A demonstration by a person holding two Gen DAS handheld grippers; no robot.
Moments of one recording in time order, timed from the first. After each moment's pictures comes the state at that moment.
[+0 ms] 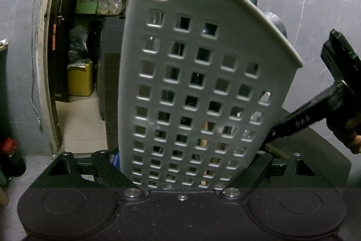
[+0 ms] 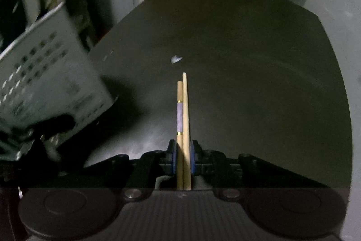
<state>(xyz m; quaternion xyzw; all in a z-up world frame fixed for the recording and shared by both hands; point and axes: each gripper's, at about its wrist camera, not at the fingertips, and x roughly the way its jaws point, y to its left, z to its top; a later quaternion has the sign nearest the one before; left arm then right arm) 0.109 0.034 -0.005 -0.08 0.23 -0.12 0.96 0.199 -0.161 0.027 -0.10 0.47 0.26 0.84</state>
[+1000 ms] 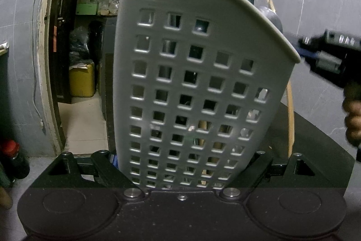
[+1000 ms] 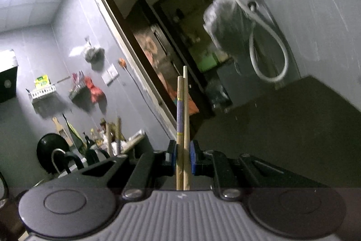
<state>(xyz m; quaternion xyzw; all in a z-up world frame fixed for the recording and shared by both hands) 0.106 0.029 -0.002 -0.07 0.24 -0.12 0.96 0.175 -0.265 0.047 0.23 0.14 0.35 0.90</state>
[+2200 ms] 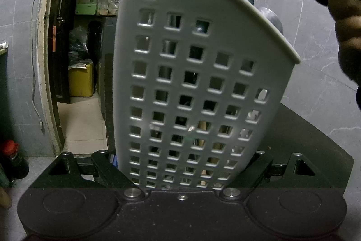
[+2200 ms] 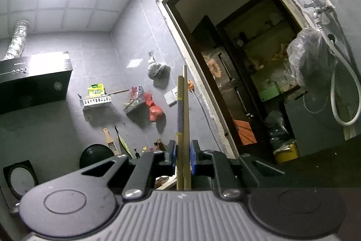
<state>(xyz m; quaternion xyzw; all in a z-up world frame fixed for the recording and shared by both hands) 0.107 0.031 -0.001 -0.07 0.24 -0.12 0.96 0.165 -0.159 0.143 0.21 0.03 0.46 0.86</state>
